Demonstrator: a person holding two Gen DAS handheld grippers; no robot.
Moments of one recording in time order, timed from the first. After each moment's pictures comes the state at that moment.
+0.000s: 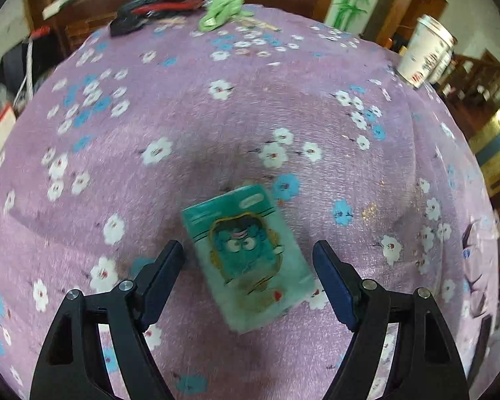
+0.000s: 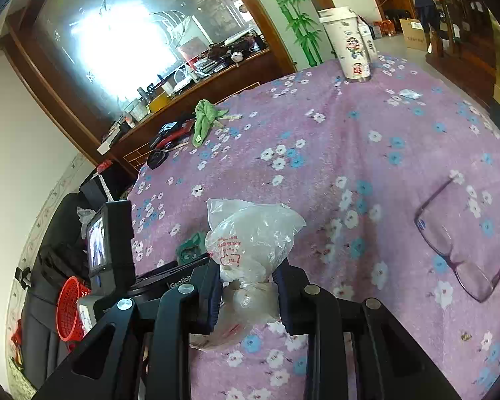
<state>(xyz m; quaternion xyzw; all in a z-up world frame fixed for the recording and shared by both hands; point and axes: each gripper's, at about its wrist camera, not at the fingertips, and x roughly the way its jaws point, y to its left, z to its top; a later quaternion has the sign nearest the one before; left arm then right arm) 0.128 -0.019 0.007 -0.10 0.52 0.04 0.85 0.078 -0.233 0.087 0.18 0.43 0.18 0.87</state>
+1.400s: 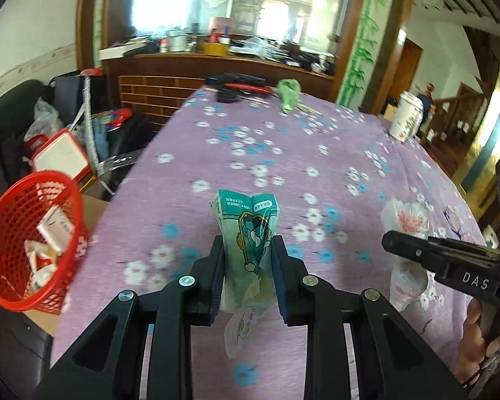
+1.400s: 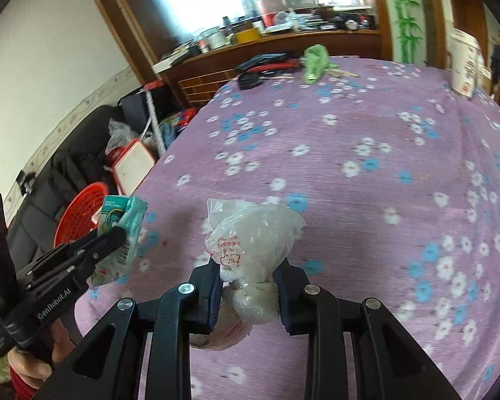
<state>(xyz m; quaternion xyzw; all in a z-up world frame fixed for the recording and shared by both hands) -0.085 0.166 0.080 -0.11 0.36 0.05 0.92 -0.002 -0.025 0.072 0.04 0.45 0.29 0.84</state>
